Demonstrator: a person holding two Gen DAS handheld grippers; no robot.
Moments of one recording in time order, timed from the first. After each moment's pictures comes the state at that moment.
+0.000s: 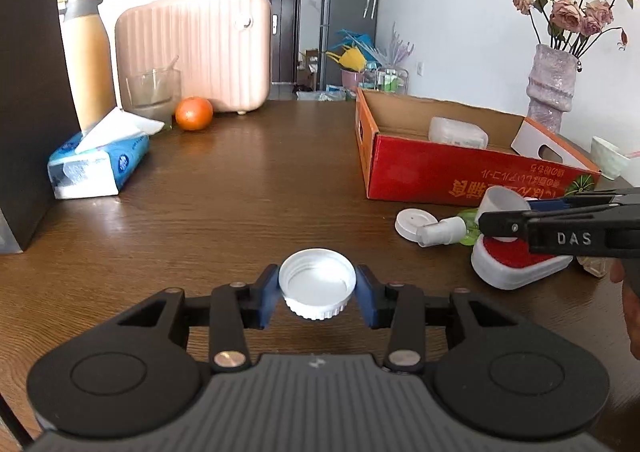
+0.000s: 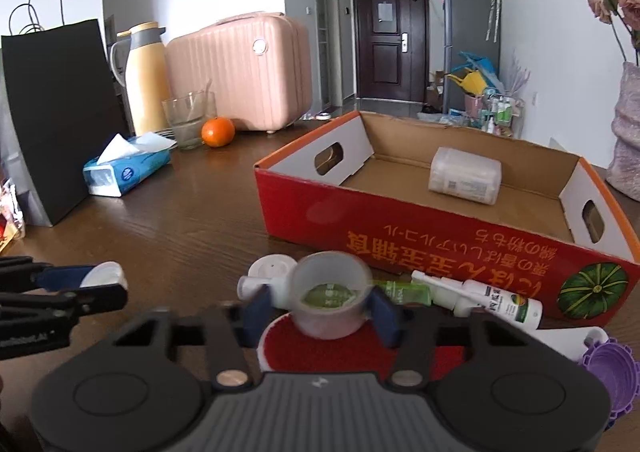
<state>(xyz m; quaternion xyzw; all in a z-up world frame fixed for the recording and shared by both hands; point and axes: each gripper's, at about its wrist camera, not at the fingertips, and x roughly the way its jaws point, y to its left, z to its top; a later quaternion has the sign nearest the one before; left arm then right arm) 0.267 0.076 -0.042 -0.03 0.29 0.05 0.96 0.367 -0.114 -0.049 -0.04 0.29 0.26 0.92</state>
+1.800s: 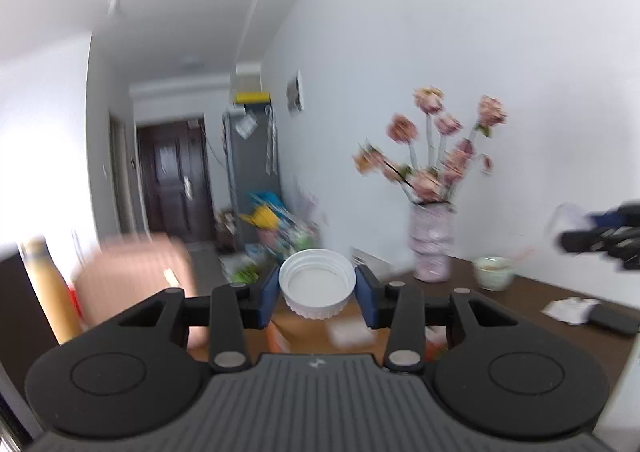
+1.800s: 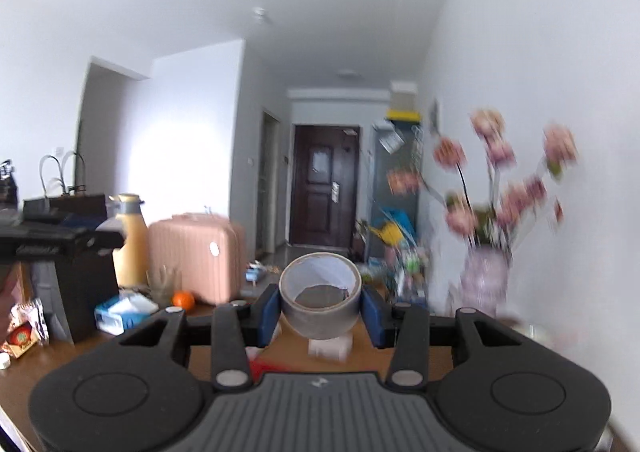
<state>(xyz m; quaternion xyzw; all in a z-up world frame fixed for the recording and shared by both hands) 0.176 0.031 0.193 0.08 0.05 -0.08 0.99 0.173 -0.256 0.179 -0.05 0.06 0.18 0.98</state>
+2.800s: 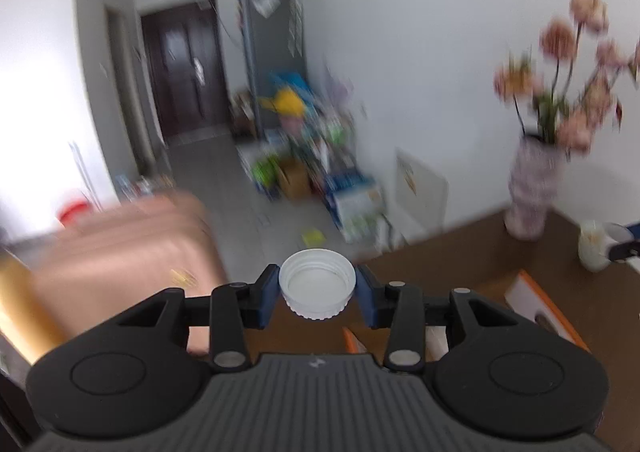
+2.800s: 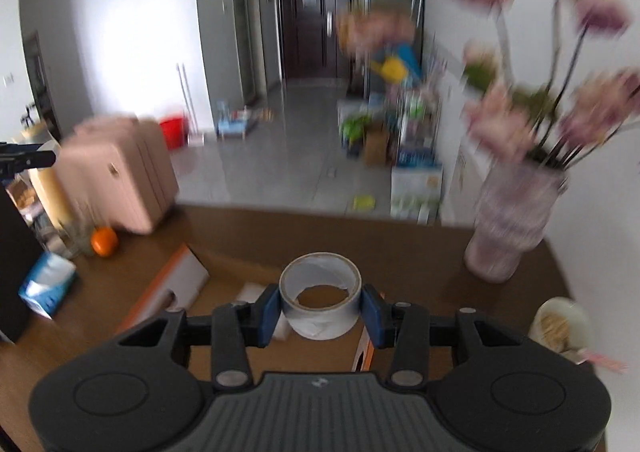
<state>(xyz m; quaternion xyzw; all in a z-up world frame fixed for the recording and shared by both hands) 0.525 0.099 0.207 0.06 0.28 -0.06 0.95 0.555 -0.269 0.148 -0.04 0.37 0.17 0.91</state>
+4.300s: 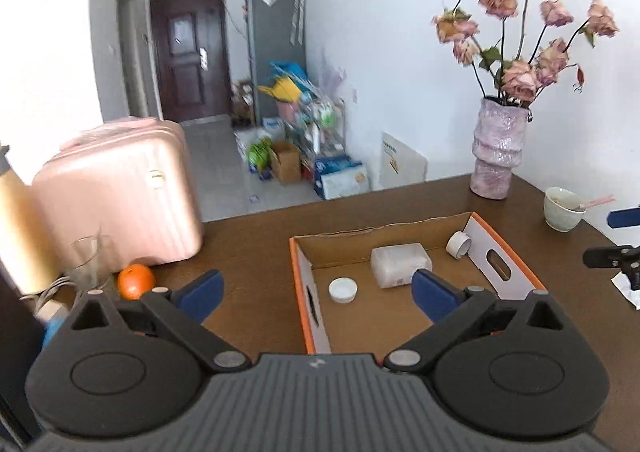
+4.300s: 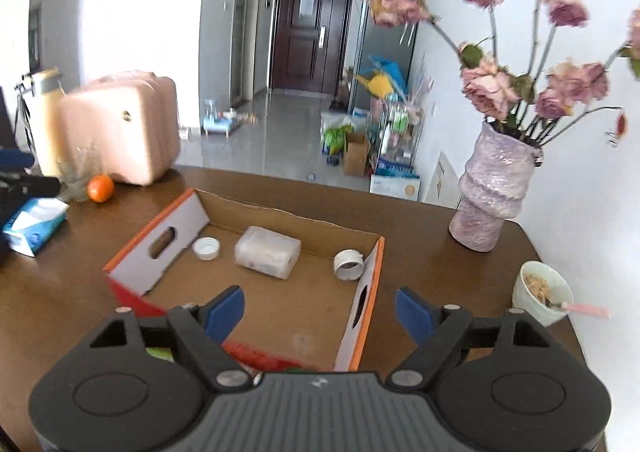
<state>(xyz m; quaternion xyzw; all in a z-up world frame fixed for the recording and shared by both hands) 0.373 0.047 0.140 0.04 0.26 -0.04 0.96 0.386 -0.251 0.116 -0.08 0.29 0.13 0.94</state>
